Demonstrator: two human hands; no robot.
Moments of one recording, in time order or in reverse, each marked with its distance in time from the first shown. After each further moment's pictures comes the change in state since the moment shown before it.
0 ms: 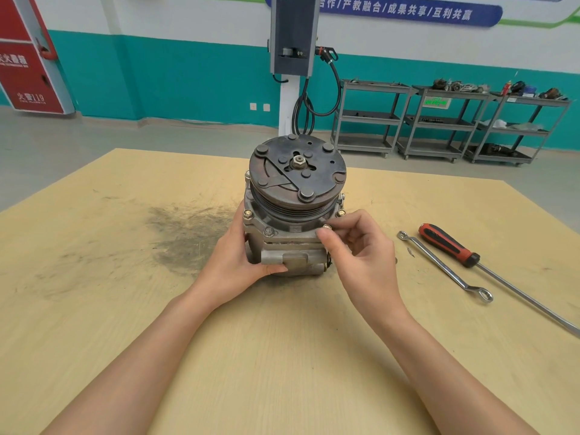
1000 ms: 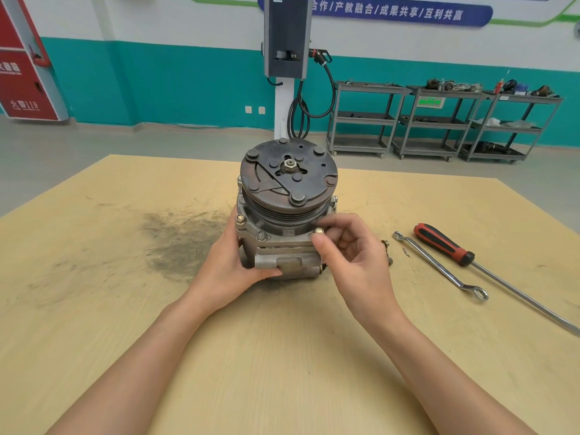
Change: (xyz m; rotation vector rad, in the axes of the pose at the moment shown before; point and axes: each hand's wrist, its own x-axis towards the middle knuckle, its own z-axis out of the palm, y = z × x) left_hand -0.001 0.002 0.001 -0.029 0.003 0.024; right_hand -0.002 -0.001 -0.002 0.062 -0.059 0.030
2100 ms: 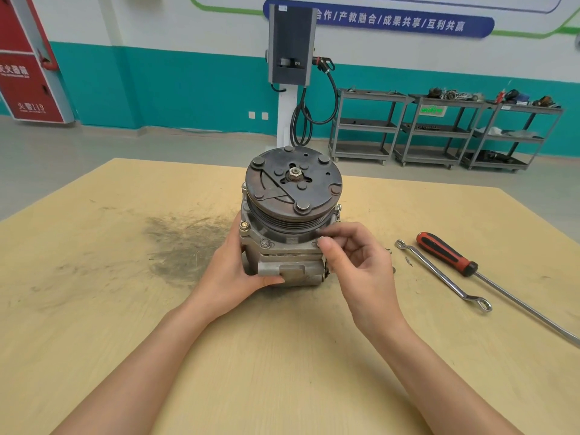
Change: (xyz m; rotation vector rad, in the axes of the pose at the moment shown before) left_hand 0.002 -0.010 0.000 0.024 0.008 -0.022; right_hand 0.001 -0.001 0.000 0.093 0.017 0.032
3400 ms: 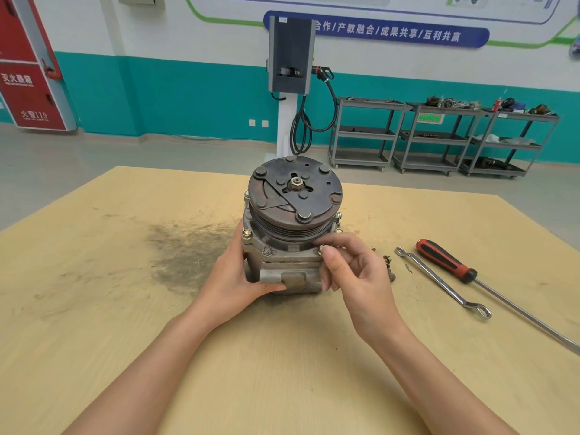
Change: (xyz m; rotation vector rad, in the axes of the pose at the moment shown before) left_hand -0.001 0.007 0.000 -0.038 -0.005 0.004; right_hand 0.000 -0.002 -0.003 0.099 -0.119 0.023
